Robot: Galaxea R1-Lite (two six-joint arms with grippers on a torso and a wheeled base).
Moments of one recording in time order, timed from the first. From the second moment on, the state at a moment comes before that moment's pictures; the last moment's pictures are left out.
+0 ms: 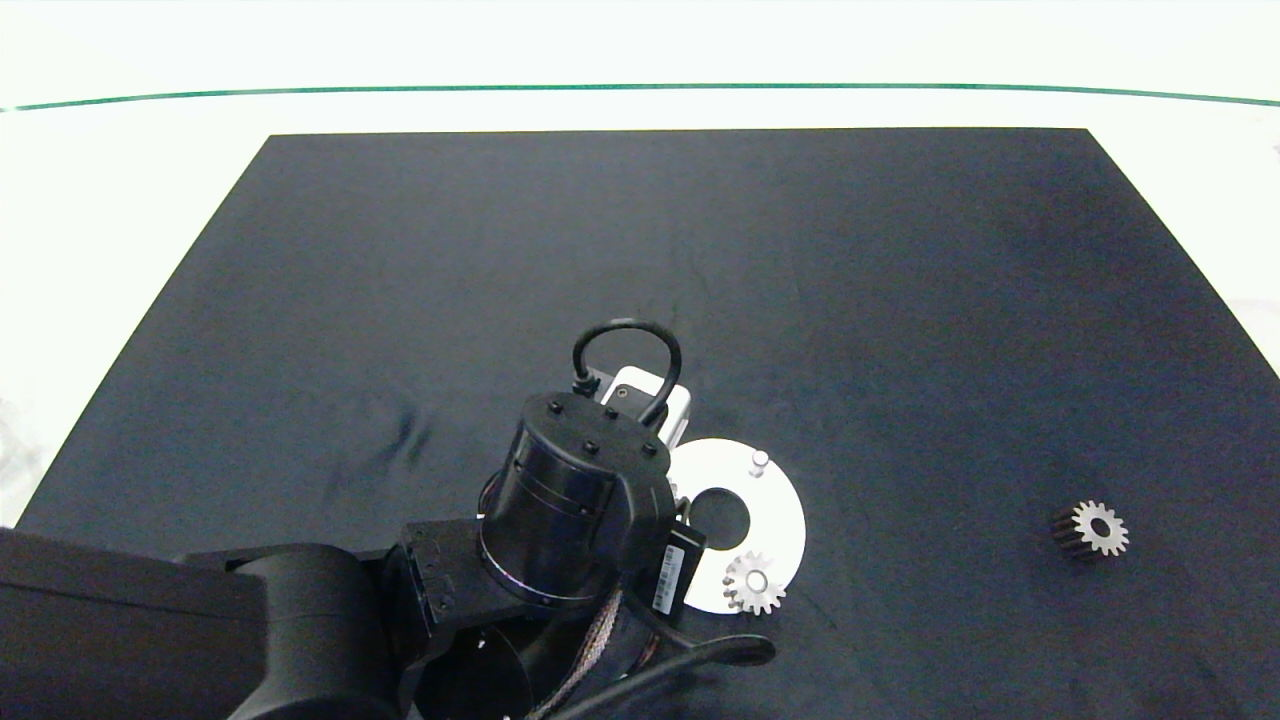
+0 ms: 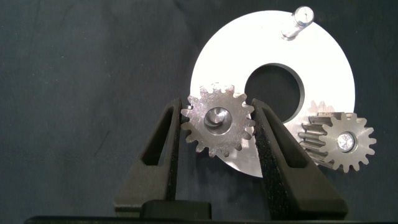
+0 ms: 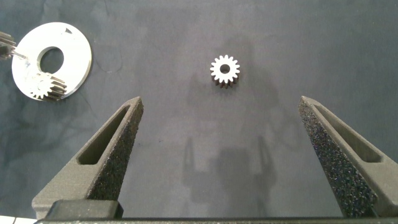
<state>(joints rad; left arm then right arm) -0.98 1.74 -0.89 -0.39 0.52 -0.07 0.07 0.53 -0.53 0.23 0.01 0.03</state>
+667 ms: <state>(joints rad) -0.99 1.76 -0.88 -0.38 0.53 -0.07 0.07 0.53 -0.53 0.23 0.01 0.03</state>
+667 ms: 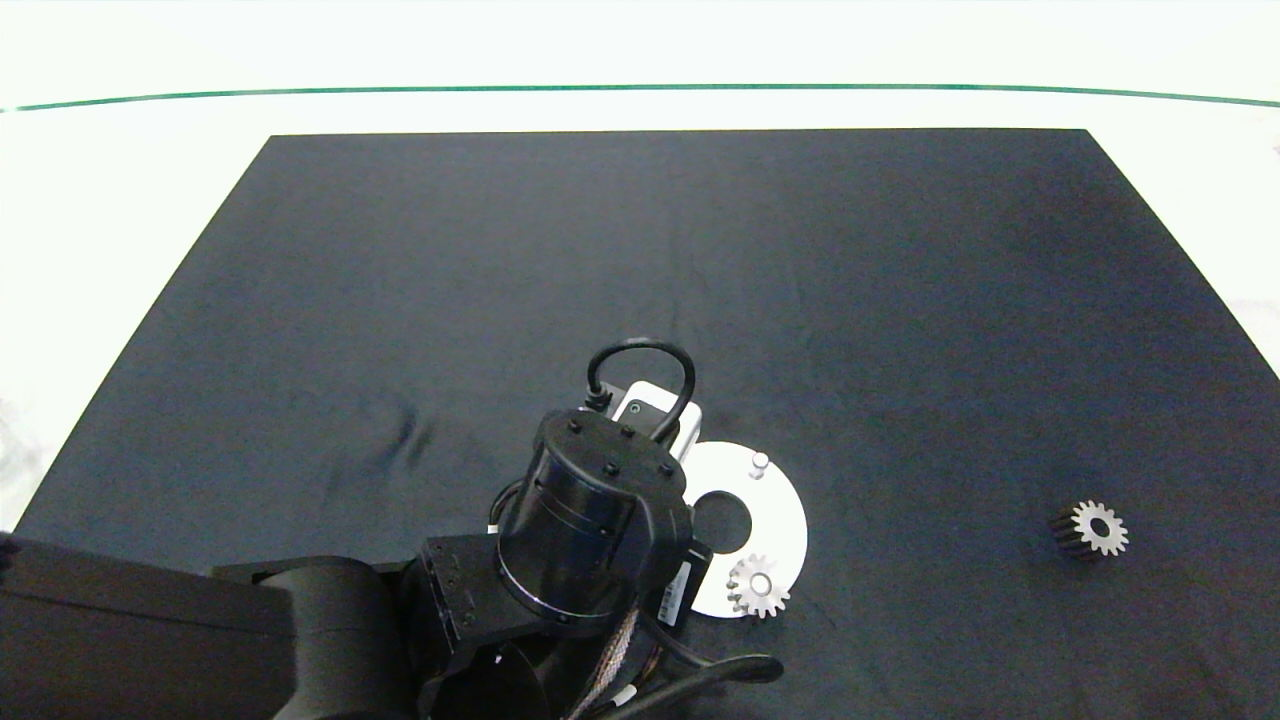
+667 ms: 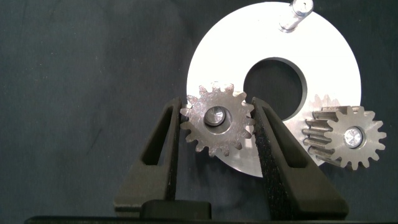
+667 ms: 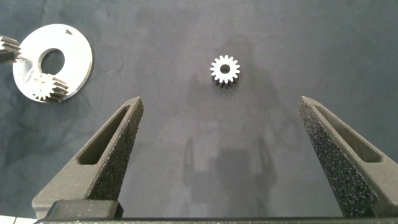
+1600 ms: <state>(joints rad) -0.98 1.71 -0.89 -0.35 0.52 -0.07 0.07 0.53 -0.54 0.23 0.01 0.03</state>
